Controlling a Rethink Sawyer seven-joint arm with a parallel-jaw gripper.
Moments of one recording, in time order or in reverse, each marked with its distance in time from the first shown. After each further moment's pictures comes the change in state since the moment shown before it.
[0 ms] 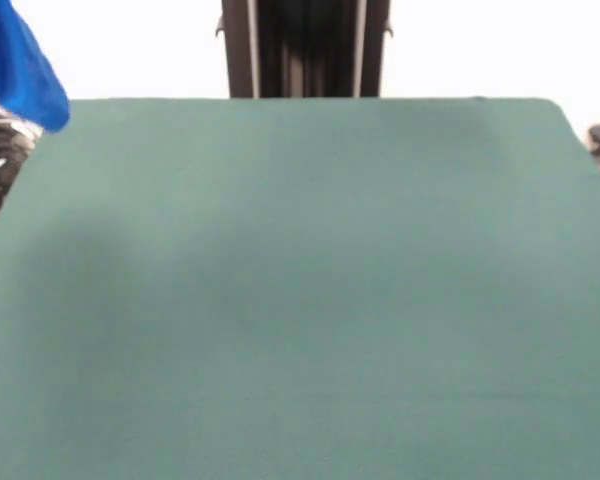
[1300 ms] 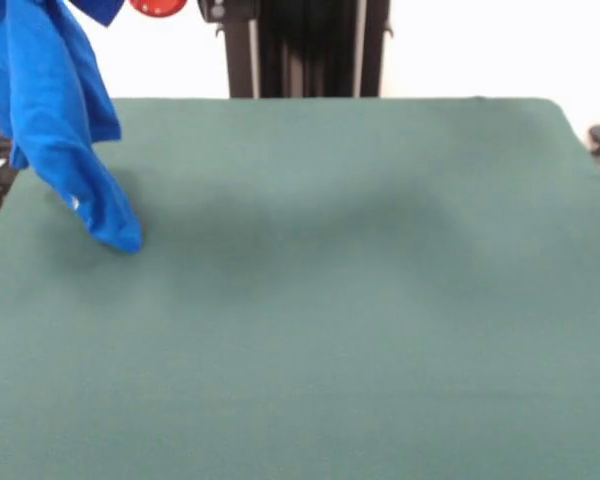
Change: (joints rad) arm 0.037 0.428 -0.013 0.027 0.254 0.007 0.136
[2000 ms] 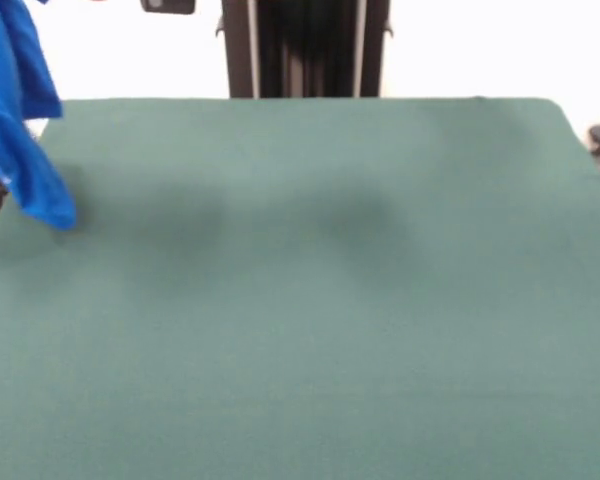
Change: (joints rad) arm -0.080 0.157 -0.110 -0.001 -0.055 0.000 0.159
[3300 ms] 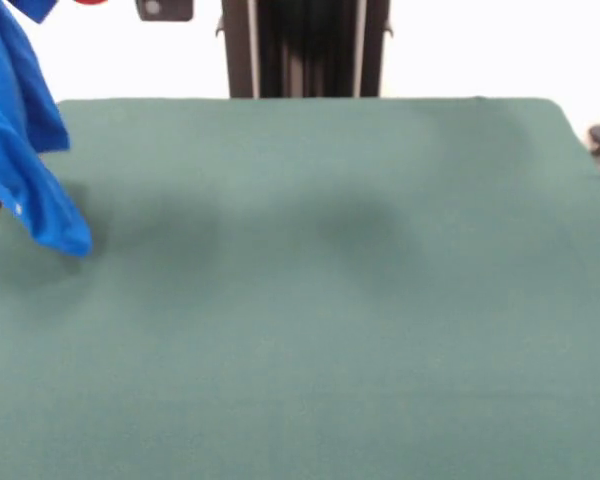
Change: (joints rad) arm -0.008 0.055 -0.098 -0.002 0.153 -0.116 0.095
